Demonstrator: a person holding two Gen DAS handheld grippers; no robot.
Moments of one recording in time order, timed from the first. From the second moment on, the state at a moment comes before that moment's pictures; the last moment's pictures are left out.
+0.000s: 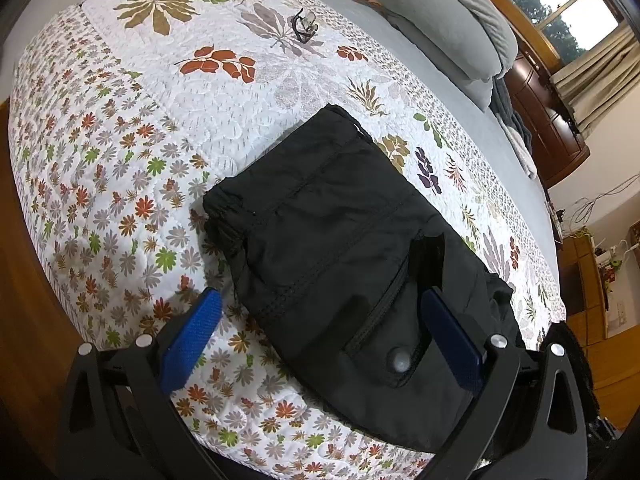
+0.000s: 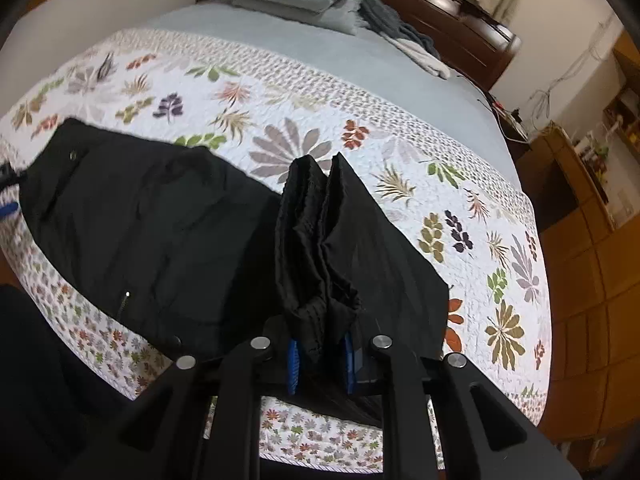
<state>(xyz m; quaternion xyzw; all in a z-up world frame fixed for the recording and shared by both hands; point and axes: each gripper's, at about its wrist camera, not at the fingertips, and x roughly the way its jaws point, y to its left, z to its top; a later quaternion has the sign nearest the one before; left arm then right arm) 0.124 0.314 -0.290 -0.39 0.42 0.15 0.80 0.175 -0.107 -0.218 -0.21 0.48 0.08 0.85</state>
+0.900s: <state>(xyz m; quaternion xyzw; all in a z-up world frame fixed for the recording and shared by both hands) 0.123 0.318 -0.292 -0.41 0.41 0.14 0.80 0.150 -0.020 -0.337 -0.36 0.48 0.11 0.79</state>
